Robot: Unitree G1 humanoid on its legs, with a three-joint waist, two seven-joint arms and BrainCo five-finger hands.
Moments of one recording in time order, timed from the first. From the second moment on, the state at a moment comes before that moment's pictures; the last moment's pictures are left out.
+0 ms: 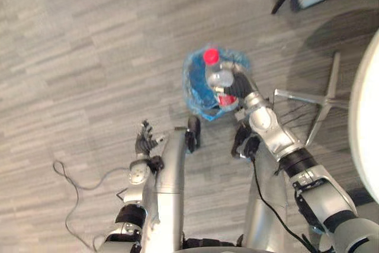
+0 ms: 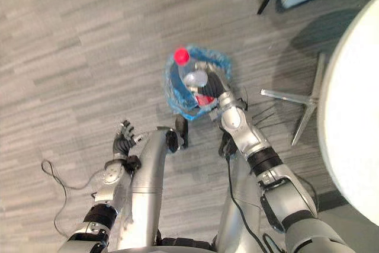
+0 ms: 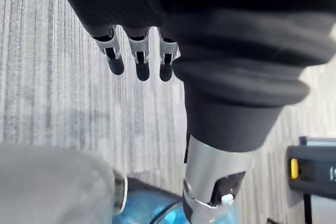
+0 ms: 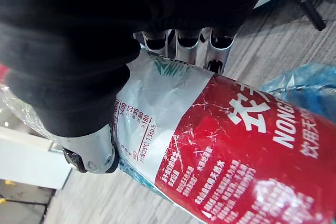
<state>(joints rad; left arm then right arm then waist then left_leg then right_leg) -0.24 0.05 0.08 0.43 -0.31 -0.26 0.18 -0.82 -0.39 0.27 0.36 -0.27 -0.14 -0.30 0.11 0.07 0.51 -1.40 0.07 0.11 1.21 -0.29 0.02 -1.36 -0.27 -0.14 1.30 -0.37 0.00</state>
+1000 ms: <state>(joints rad) -0.22 0.06 0.13 0.42 -0.29 -0.25 0.20 -0.65 -0.37 0.38 0.29 -0.53 -0.16 -0.23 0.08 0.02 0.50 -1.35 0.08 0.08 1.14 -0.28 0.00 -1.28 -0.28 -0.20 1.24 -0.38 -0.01</state>
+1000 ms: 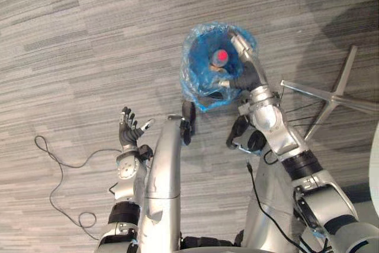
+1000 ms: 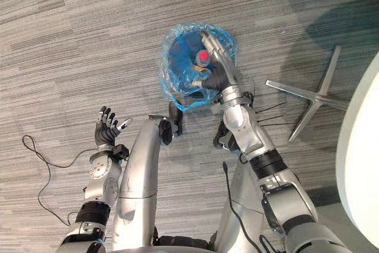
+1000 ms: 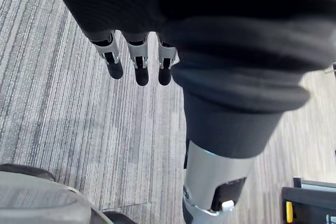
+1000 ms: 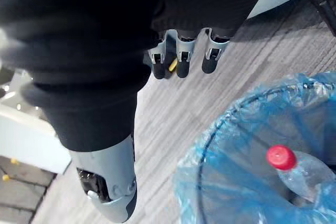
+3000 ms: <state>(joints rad) 0.11 0.16 0.01 0.38 -0.15 -0.22 0.13 -0.28 -0.08 0.35 0.04 0.05 -0.23 -0.04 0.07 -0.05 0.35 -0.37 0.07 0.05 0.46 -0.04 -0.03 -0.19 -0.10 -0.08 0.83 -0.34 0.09</state>
